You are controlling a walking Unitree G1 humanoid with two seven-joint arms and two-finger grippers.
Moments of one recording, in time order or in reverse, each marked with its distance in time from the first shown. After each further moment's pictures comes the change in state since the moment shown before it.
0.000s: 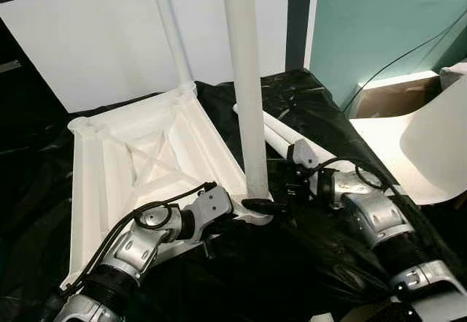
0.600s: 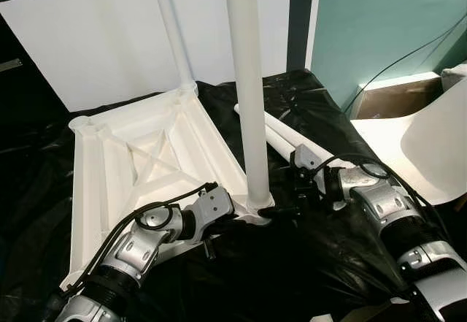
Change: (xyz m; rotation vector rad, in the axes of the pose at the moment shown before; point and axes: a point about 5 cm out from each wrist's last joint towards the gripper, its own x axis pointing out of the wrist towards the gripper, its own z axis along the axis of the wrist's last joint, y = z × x) left arm 0.002 -0.001 0.002 0.003 -0.009 -0.002; right arm -0.010 -0.013 -0.020 0.012 0.162 0.078
